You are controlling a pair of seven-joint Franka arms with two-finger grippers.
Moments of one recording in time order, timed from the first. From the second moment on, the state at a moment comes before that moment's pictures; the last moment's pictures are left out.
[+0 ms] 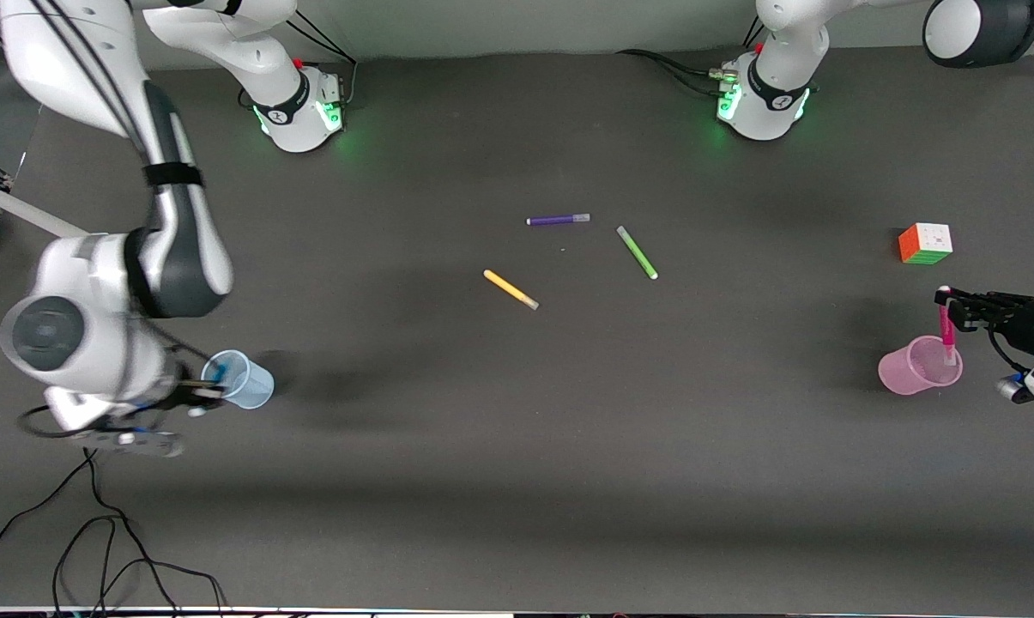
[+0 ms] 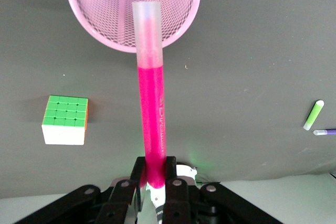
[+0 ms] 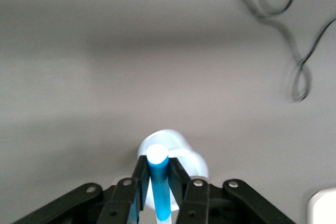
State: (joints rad) left arm 0.40 0.78 -0.09 -1.16 0.00 1.17 0.10; right arm 0.29 0.47 -0.31 -1.57 -0.09 2.06 0.14
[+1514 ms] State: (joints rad) left arm 0.37 0.81 -0.12 -1.12 -0.01 1.21 0.10; right arm 0.32 0.44 -0.32 -1.78 -0.09 2.34 0.14
